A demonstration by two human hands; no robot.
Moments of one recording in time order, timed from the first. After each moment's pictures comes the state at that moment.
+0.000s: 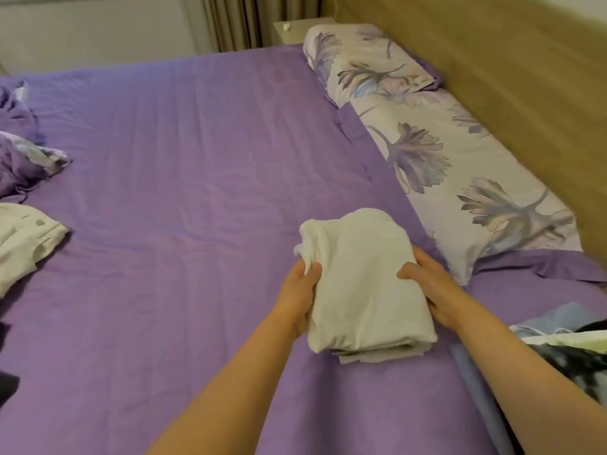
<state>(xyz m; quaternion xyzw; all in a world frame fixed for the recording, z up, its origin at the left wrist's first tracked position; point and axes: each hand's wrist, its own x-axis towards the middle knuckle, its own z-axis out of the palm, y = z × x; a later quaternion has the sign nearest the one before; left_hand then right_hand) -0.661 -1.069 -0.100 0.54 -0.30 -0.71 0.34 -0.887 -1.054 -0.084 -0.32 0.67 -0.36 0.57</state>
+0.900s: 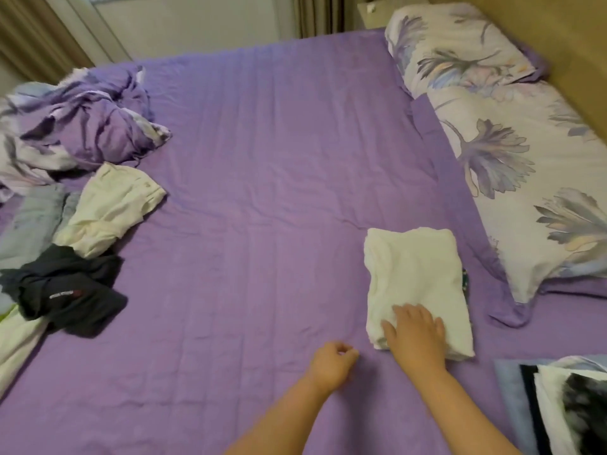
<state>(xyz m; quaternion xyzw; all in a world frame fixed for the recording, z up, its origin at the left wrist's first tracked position) -0.648 -0.944 -0.125 0.68 -0.38 -0.62 0.09 -0.804 -0.984 -0.136 -0.65 0.73 0.12 0.18</state>
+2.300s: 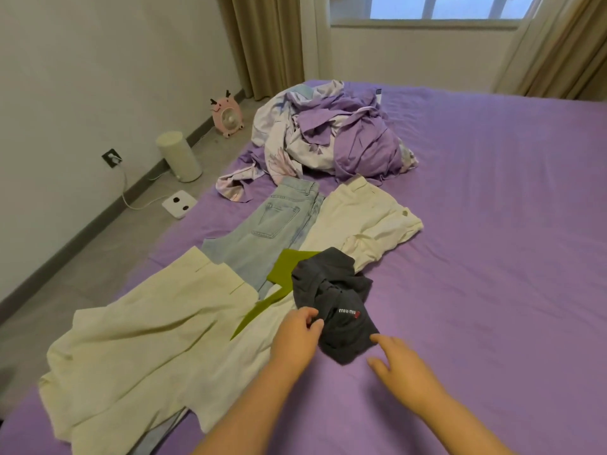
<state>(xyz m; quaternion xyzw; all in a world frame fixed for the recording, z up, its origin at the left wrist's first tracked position) -0.029 -0.901 -0.088 0.85 -0.34 -0.32 0.24 -0.217 -0.969 -0.105 -0.83 0.43 0.10 0.34</state>
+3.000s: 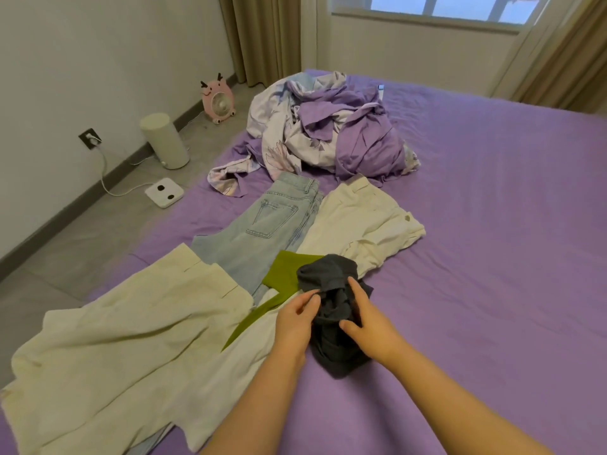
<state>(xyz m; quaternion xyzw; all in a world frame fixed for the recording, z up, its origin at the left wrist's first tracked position) -0.009 -0.935 -0.091 0.68 -0.08 -0.45 0.57 -0.131 -1.013 -0.090 -0.78 0.43 0.00 0.46</state>
